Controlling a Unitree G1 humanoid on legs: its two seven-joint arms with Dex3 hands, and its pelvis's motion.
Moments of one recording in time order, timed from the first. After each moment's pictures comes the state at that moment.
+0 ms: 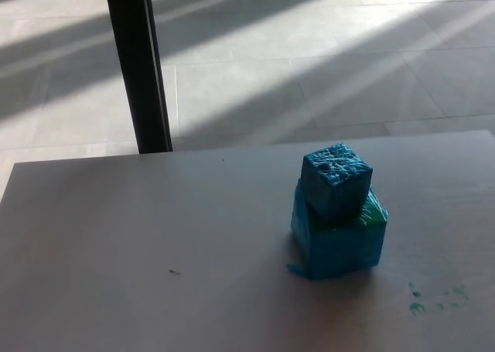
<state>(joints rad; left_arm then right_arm) -0.02 0.73 0.37 1.25 -0.23 -0.06 -0.37 -0.67 -0.72 -0.25 0.25 -0.45 -0.01 0.53</state>
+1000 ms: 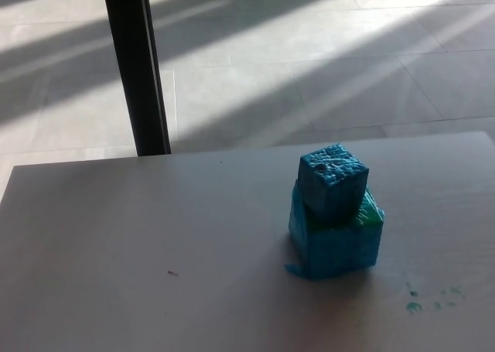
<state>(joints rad) -0.01 0.73 0.37 1.25 -0.24 -0.06 -0.37 -0.13 -0.62 -0.84 0.72 -0.32 -0.08 0.17</state>
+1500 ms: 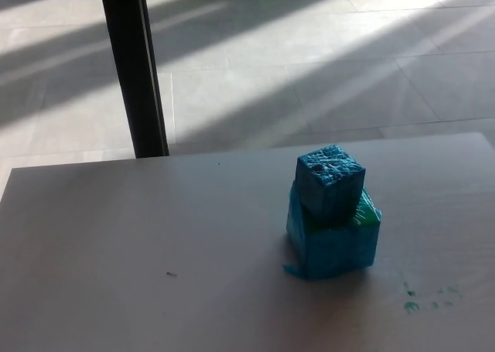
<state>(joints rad) 0.00 0.73 0.37 1.26 -0.24 -0.06 -0.36 -0.08 -0.51 -0.99 0.99 -0.14 0.01 0.05</state>
